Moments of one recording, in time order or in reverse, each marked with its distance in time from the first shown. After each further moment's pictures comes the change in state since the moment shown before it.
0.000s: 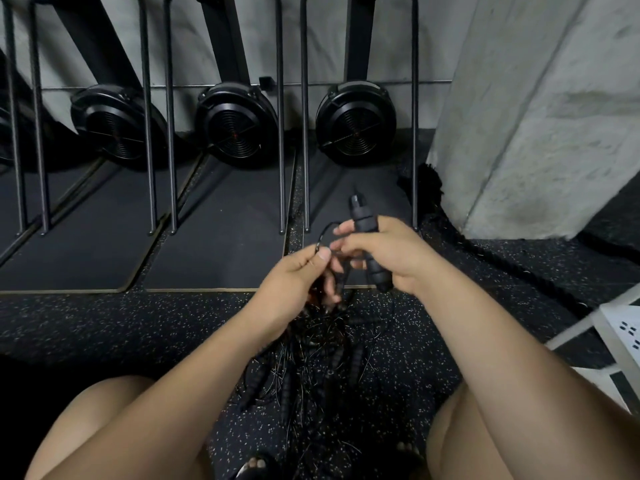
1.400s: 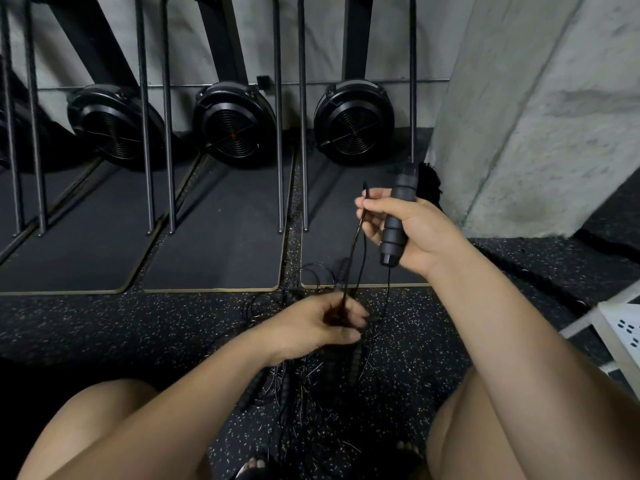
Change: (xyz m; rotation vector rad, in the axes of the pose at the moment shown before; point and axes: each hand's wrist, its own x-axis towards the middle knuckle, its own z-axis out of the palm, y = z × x) left_hand -0.007 -0.045 0.004 0.274 -0.366 -0.197; right_hand -0.011 -0.029 -0.019 0.527 0.058 -0.056
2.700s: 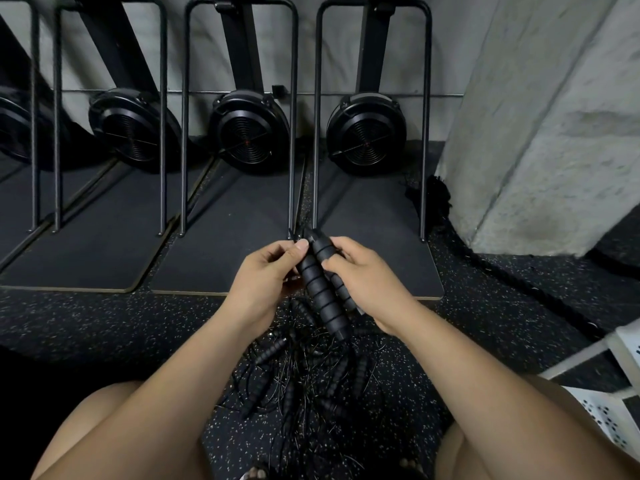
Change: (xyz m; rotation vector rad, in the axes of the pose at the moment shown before) left_hand -0.014 0.026 -0.060 -0.641 0.577 0.211; right_hand -0.014 0.075 0.045 -0.748 -0.110 -0.124
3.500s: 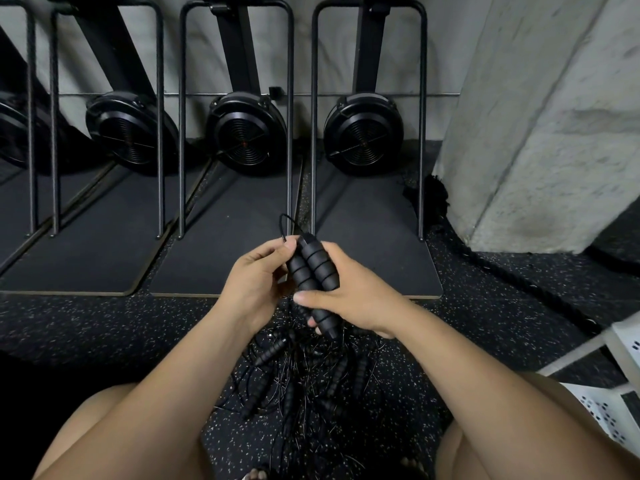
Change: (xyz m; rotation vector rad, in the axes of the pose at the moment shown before) left_hand 0.004 0.003 -0.002 -0.164 0.089 -0.097; right_hand -0.006 0.006 -0.001 -0.074 -0.262 -0.029
